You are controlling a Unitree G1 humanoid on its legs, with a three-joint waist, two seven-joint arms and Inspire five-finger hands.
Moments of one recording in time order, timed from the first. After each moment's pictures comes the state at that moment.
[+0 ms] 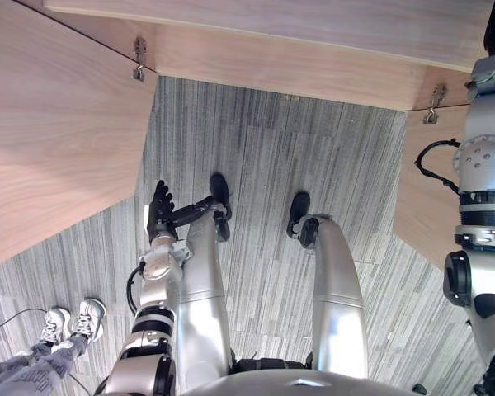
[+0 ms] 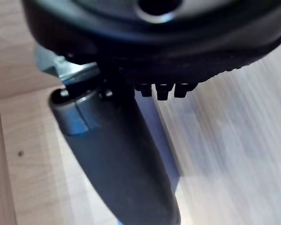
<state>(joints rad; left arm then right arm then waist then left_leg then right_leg) -0.27 0.14 0.17 0.62 -0.26 -0.17 0.14 -0.91 -0.64 -0.05 0.35 0.83 -0.23 -0.20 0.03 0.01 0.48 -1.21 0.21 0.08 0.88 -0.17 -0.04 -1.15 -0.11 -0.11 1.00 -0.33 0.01</state>
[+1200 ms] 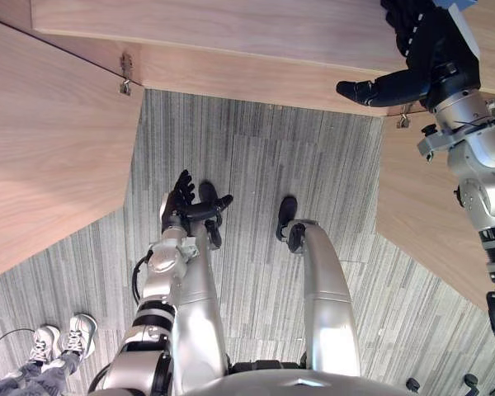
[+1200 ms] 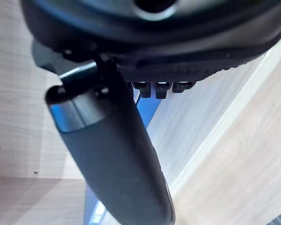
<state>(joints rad) -0.26 0.15 0.09 0.57 -0.26 -0.17 0.00 -0.69 -0.88 0.19 0.20 0.56 -0.17 0.15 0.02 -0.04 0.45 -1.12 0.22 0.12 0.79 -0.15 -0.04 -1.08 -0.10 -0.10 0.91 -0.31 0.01</state>
